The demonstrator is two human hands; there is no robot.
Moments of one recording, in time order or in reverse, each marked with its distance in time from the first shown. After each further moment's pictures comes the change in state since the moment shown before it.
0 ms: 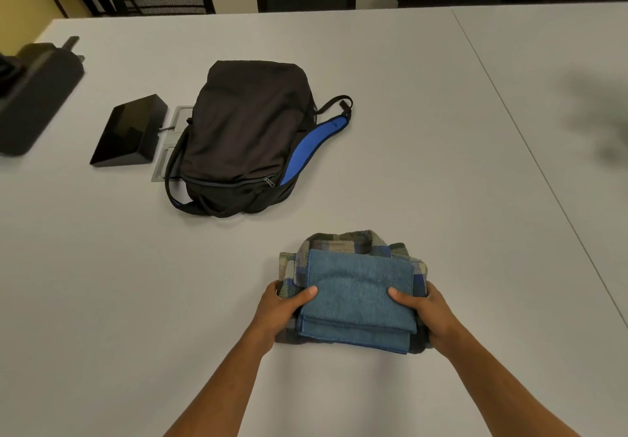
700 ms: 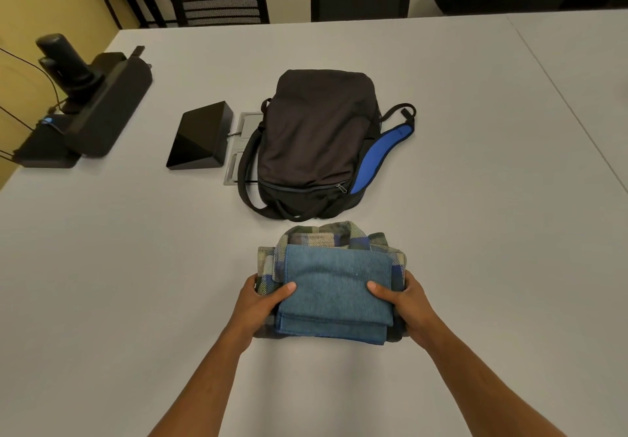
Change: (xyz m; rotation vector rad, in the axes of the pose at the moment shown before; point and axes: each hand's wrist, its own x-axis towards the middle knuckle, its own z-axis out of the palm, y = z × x) left_hand -0.020 0.010 -0.200 -0.009 0.158 0.119; right_hand 0.005 0.018 0.201 -0.065 -0.087 -0.090
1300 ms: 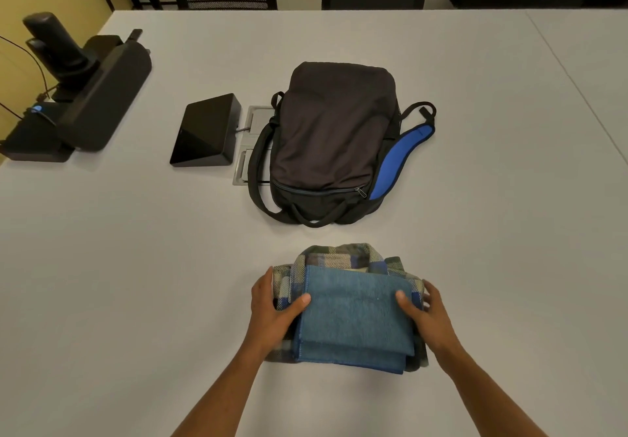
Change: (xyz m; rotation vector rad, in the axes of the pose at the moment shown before) left_hand 0.029 -0.014 -0.016 0.225 0.007 0.120; right_hand 0.011 0.021 0.013 -0.311 0.194 -0.004
